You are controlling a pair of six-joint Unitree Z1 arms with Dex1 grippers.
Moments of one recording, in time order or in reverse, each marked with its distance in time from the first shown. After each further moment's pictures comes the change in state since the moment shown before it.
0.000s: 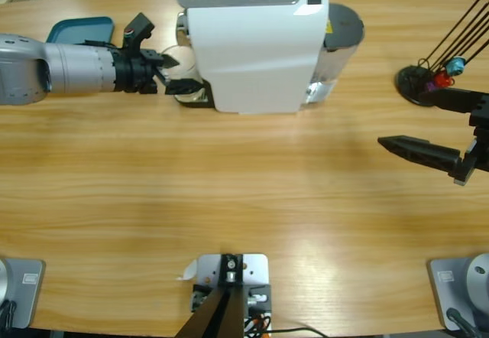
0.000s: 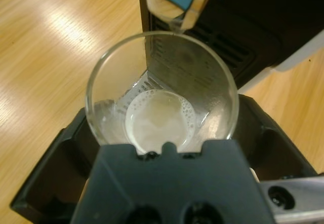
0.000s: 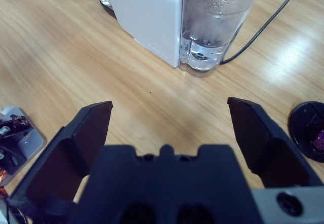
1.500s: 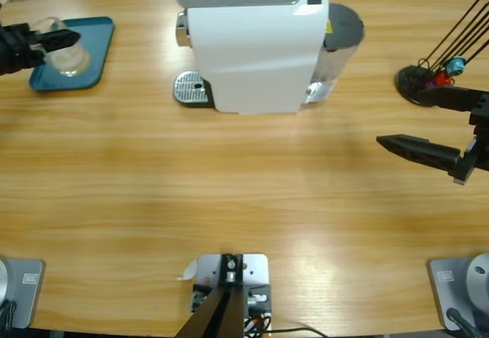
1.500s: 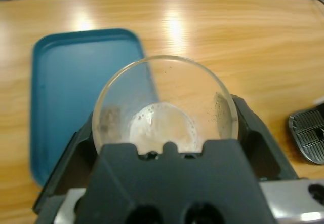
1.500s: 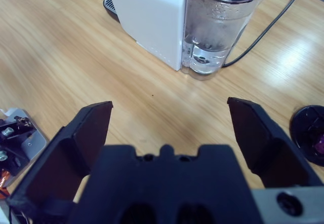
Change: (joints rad) arm 0 0.432 -0.248 0.222 -0.097 0.217 -0.253; arm 1 0.000 0.001 0.000 -0.014 0.011 -0.001
